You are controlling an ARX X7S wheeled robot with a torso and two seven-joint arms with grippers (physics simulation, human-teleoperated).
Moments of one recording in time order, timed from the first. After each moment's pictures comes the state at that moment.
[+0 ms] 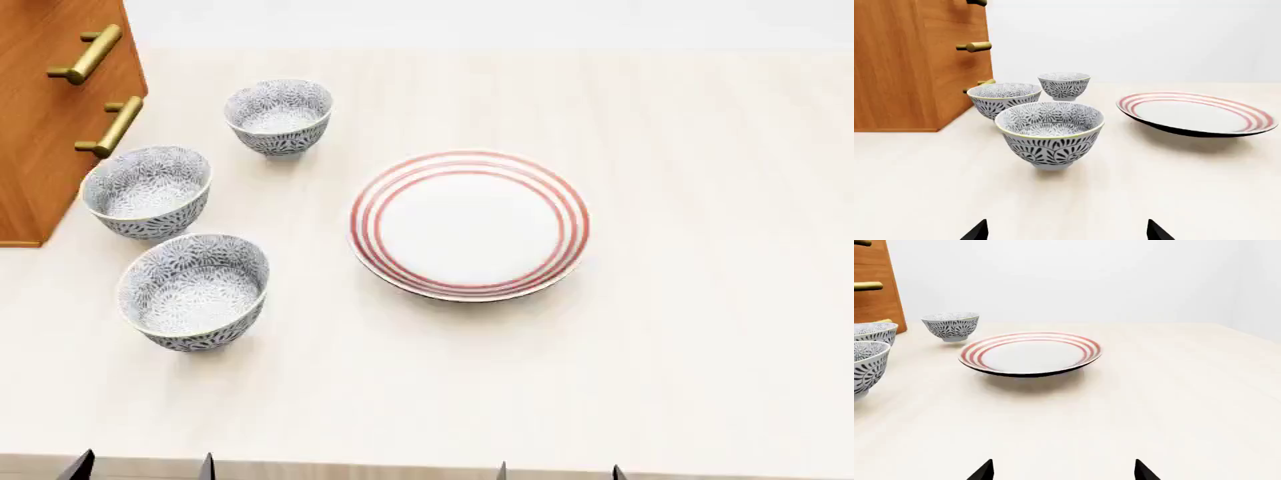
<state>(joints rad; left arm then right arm) 0.00 0.00 0.00 0.00 0.00 0.00 0.00 0.00 0.00 0.00 0.00 0.00 0.00 0.00</state>
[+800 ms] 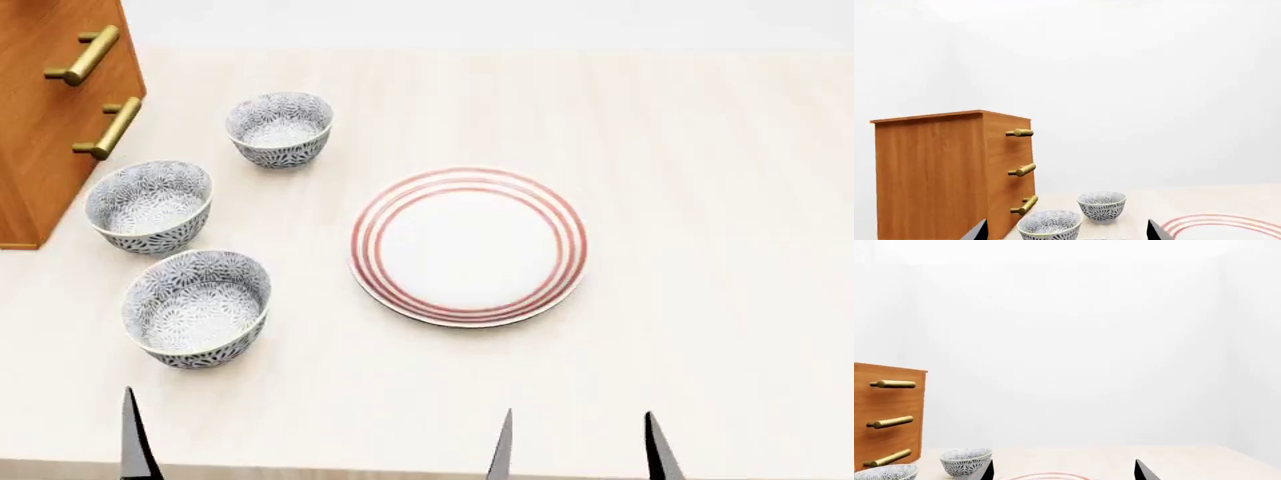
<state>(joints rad) 0.06 -0.09 0.08 0.14 0.09 0.31 -0.24 -0.05 0.07 -0.09 -0.04 0.05 -0.49 0.08</state>
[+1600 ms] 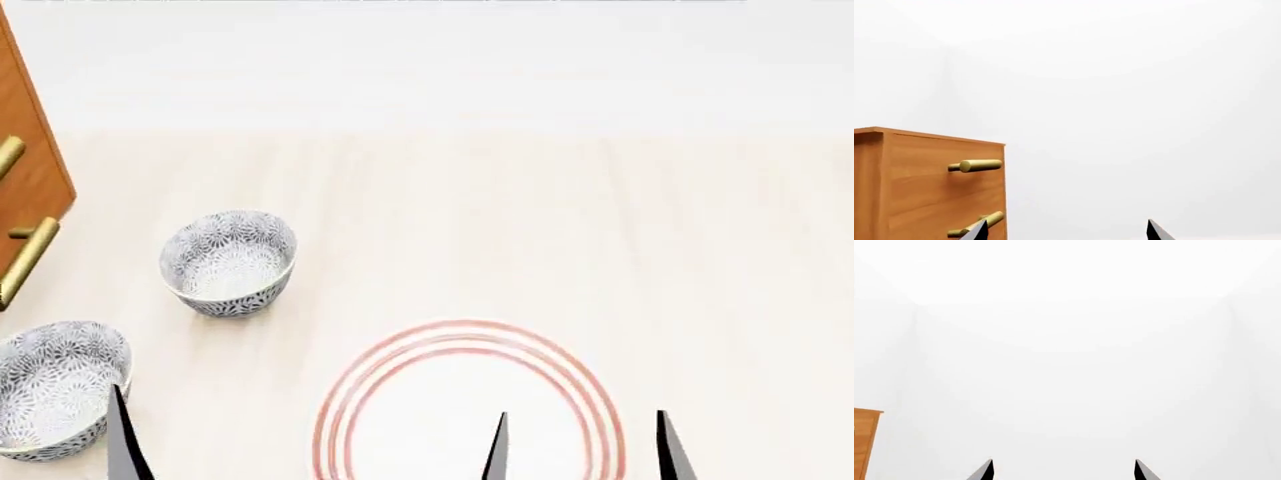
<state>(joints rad) 0.08 -0.14 0.14 0.18 0.11 0.39 -0.32 -0.06 0.13 -0.15 -0.06 0.03 -0.67 0.14</state>
